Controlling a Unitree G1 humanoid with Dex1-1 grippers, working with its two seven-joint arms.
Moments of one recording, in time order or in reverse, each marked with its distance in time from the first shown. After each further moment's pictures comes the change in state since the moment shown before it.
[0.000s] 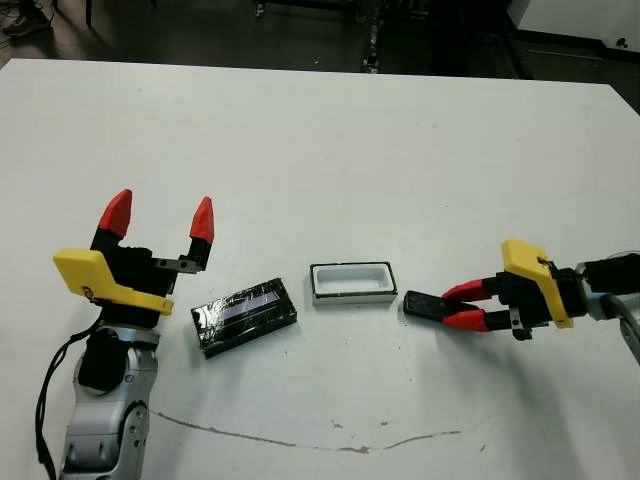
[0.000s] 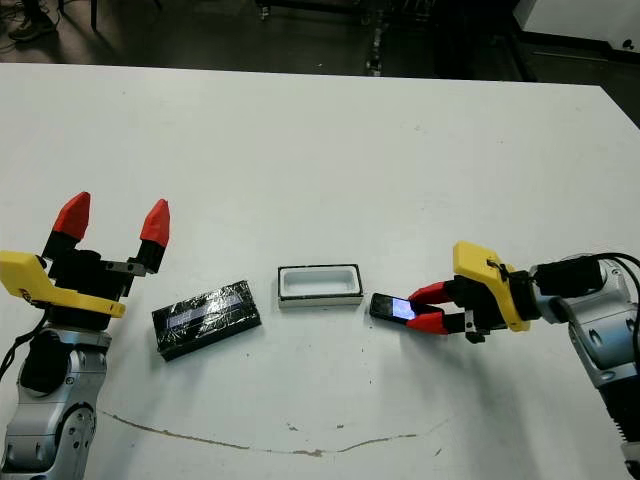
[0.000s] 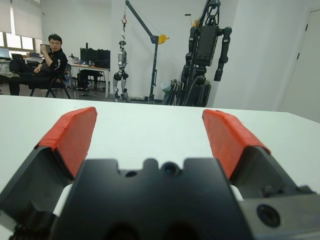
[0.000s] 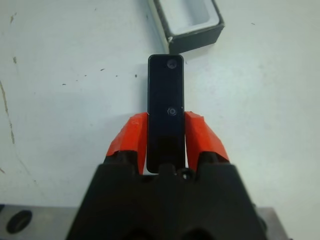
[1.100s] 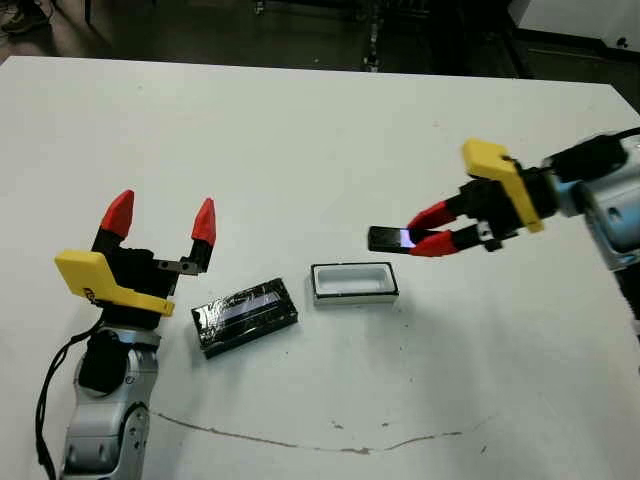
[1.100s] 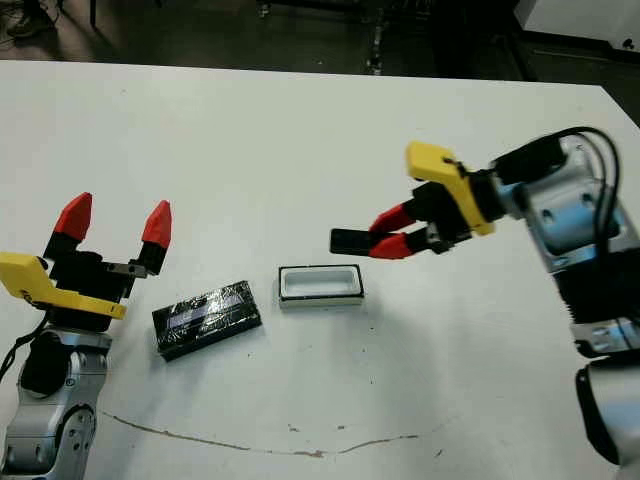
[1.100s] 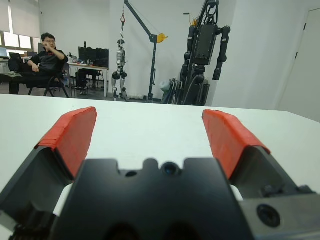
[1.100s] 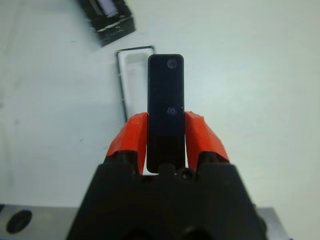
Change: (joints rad) left arm 0.005 0.000 -0.005 -0.008 0.002 0.000 -0.005; right arm -0.495 0.145 0.188 0.065 -0.105 0.230 0.076
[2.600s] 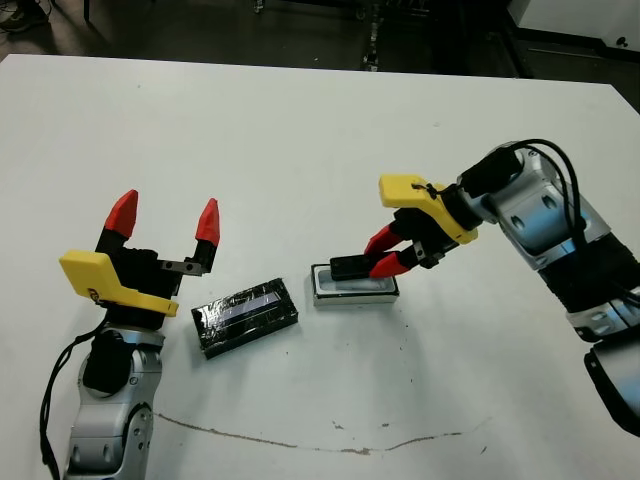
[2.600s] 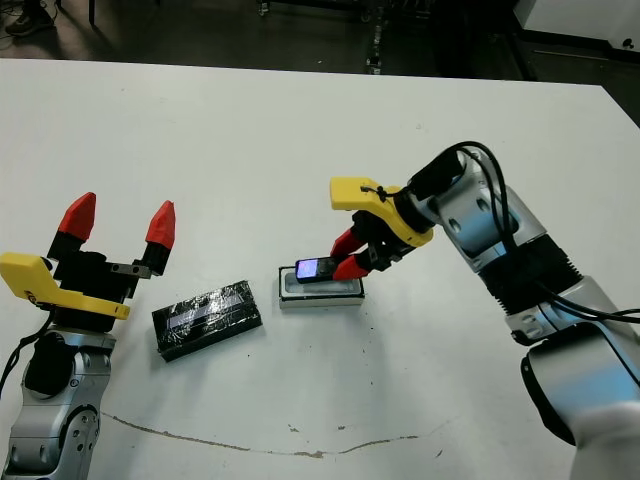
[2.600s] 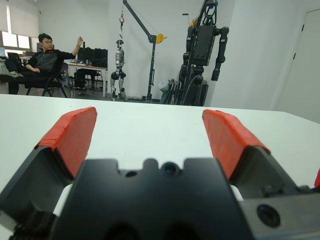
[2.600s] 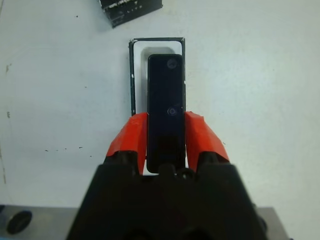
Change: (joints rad) left arm 0.001 -0.010 -0.013 0.000 0.008 -0.011 0.004; right arm -0.092 0.136 0.204 0.098 -0.137 -0.023 0.071
